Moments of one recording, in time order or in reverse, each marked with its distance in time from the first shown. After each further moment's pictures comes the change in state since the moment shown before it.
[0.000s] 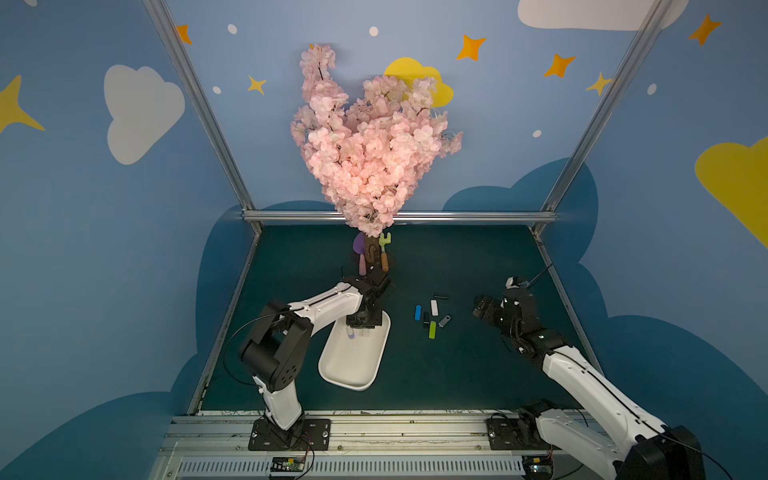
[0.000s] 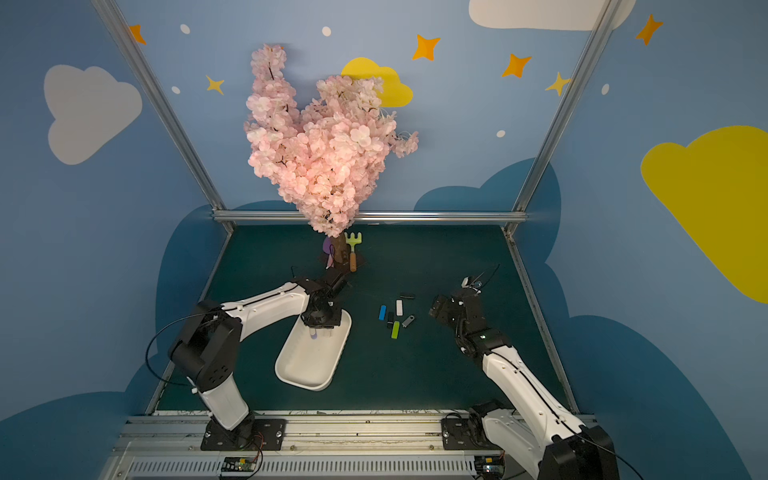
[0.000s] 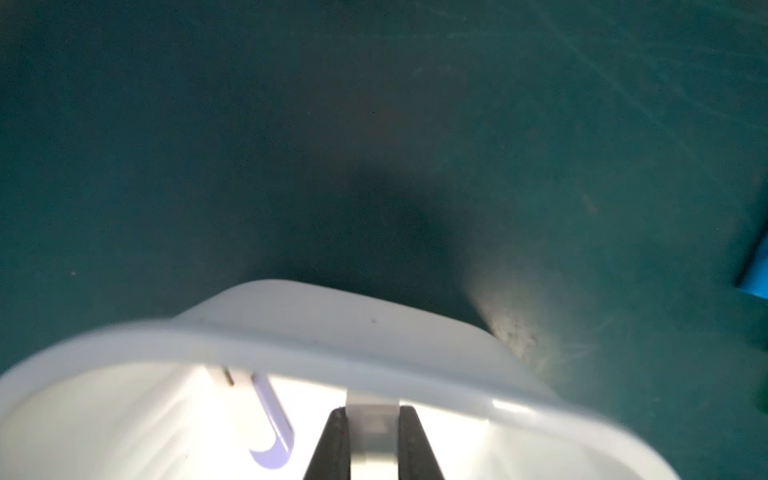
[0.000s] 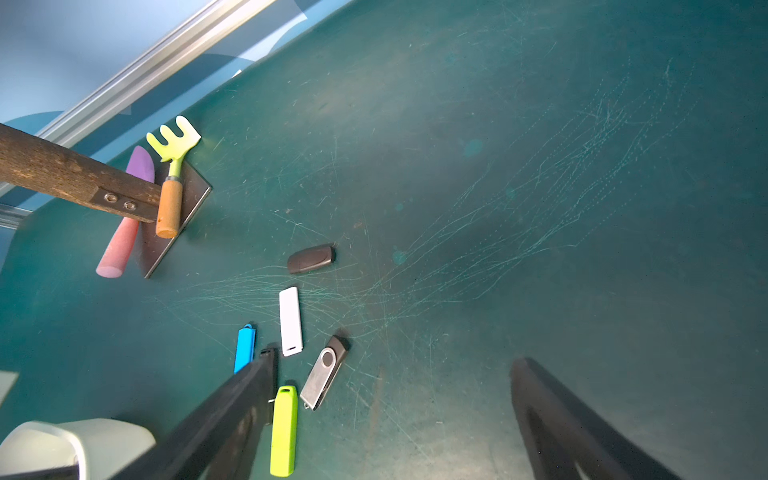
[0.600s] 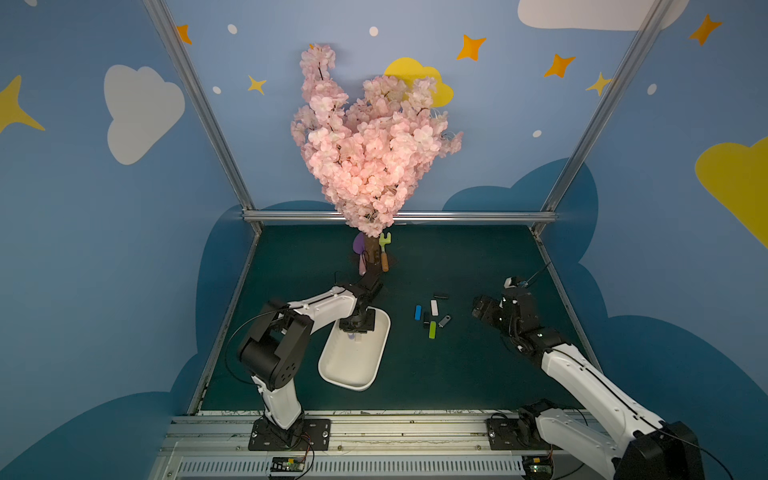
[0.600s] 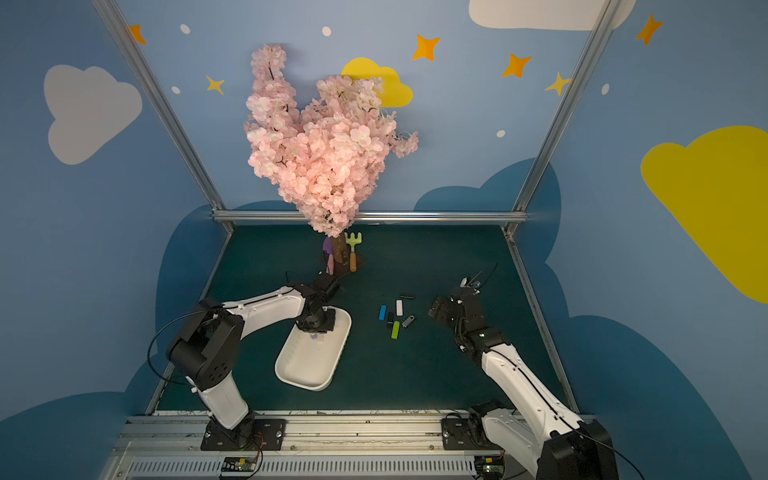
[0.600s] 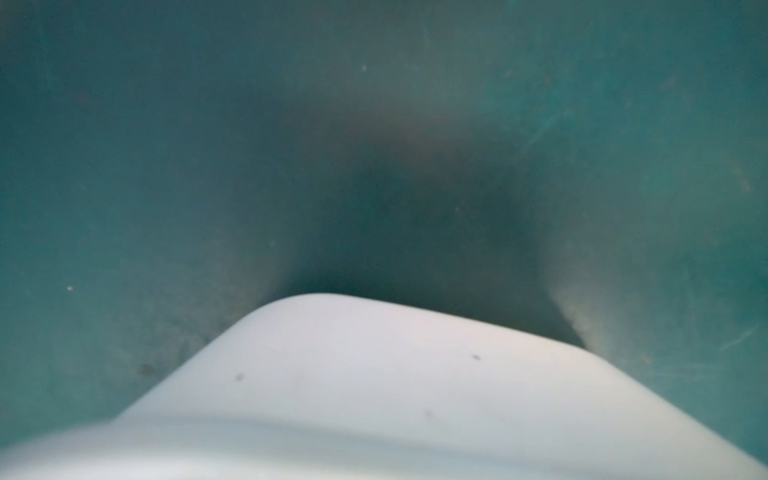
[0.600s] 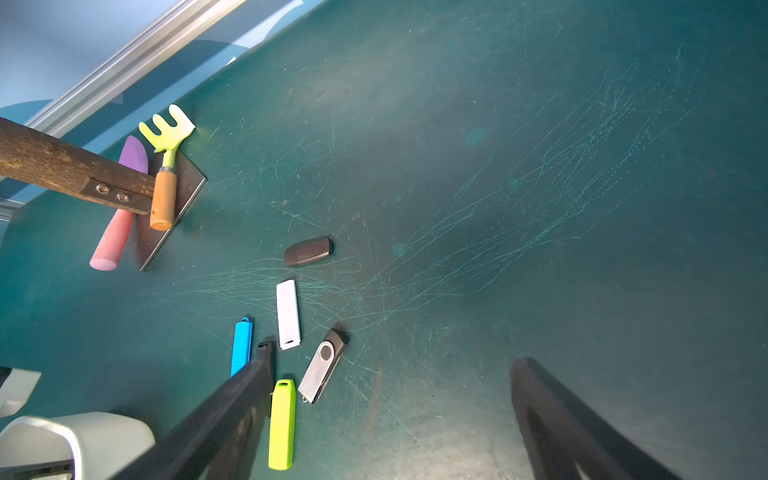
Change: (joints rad) left arm 0.040 -0.022 -0.102 0.060 -0.013 0.077; right arm 0.000 0.026 0.012 -0.011 -0.017 0.004
